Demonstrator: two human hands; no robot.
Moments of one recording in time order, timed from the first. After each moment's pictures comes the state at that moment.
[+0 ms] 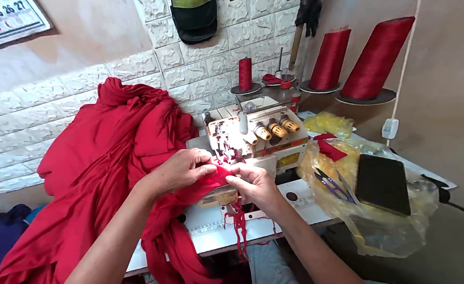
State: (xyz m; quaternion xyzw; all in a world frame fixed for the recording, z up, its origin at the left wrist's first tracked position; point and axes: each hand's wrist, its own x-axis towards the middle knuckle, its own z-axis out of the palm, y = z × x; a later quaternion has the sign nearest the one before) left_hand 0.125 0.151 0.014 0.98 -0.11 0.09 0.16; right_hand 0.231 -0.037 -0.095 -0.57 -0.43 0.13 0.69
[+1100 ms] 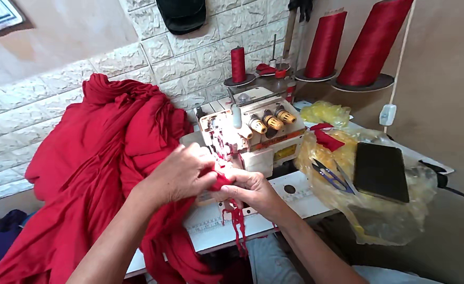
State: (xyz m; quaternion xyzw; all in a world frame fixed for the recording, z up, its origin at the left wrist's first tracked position) left_hand 0.128 0.138 0.006 0.98 -0.17 0.11 -0.02; right_hand 0.226 -0.040 -0.114 -0.44 -0.48 0.19 0.73
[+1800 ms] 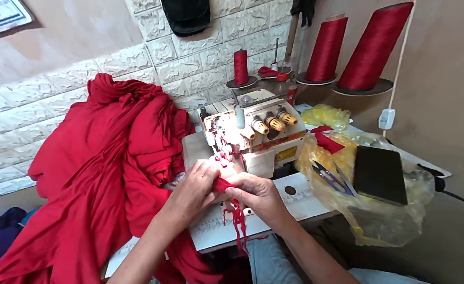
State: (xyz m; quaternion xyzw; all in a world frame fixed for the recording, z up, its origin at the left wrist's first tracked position) left_hand 0.111 0.121 -0.054 0.96 -0.12 0.24 0.03; right_hand 0.214 -0.044 -0.124 -0.51 -0.45 0.06 0.73
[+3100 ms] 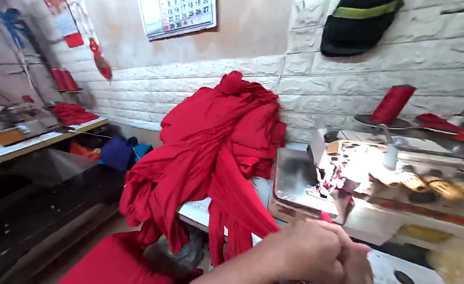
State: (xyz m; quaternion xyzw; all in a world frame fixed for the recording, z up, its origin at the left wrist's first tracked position) left_hand 0.083 0.026 -0.029 0.97 0.05 0.04 0.24; right_hand 0.187 -0.053 -0.145 -0.51 -0.45 0.08 0.72
